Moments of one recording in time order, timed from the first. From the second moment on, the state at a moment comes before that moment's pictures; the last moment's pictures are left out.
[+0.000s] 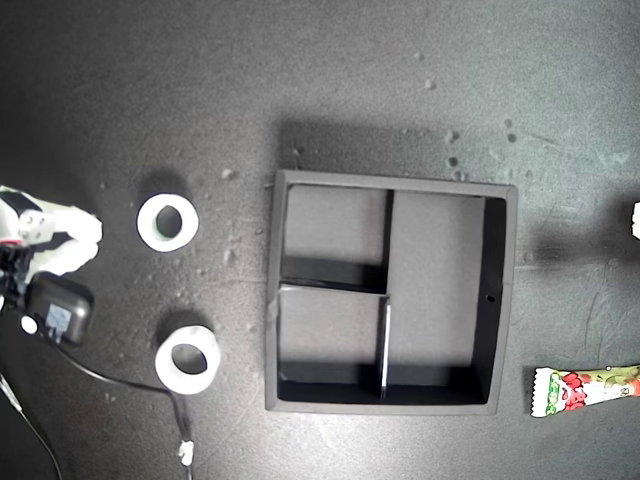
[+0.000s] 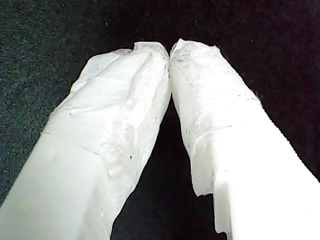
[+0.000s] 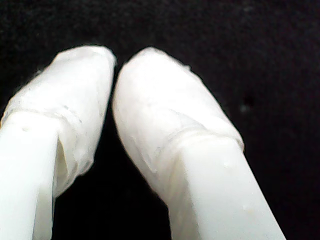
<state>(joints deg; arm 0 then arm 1) 5.0 191.3 176.6 77.7 -77.3 4.8 191.5 178.3 76.4 84.2</state>
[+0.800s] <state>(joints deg) -6.8 191.3 176.6 65.2 -71.5 9.7 191.5 178.3 74.8 84.2</state>
